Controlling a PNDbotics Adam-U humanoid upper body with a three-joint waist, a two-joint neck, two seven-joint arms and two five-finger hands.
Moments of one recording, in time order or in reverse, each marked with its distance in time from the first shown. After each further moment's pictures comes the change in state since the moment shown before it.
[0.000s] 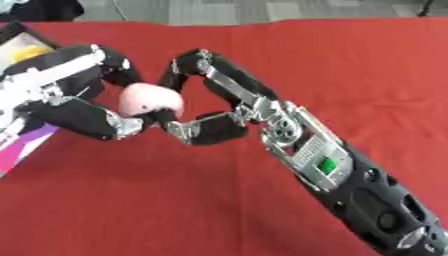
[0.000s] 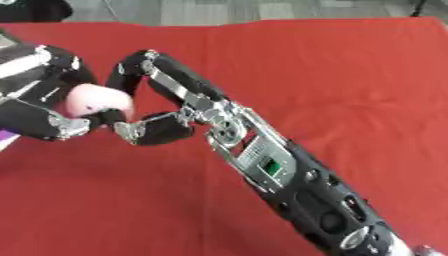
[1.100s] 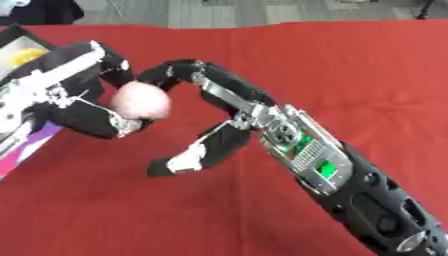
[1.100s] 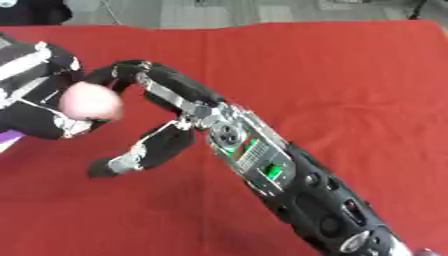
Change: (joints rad) left arm -0.007 -0.012 -0.009 0.013 -0.032 0.007 0.051; right arm 0.000 -0.002 0.000 0.000 0.058 -0.053 0.083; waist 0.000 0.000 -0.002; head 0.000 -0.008
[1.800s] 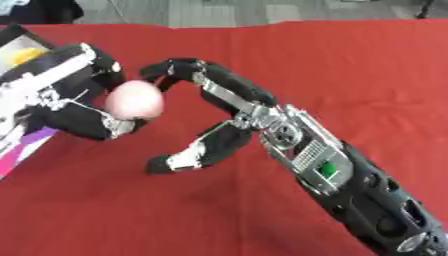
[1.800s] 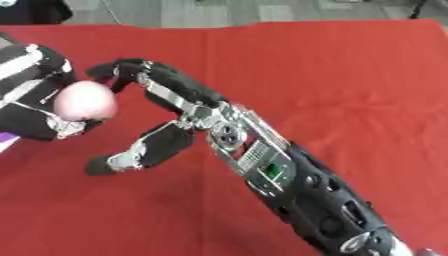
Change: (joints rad) left arm 0.049 0.027 0.033 -0.013 0.001 0.006 0.021; right arm 0.000 -0.006 0.000 -0.002 0.029 0.010 -0.009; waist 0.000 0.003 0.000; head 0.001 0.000
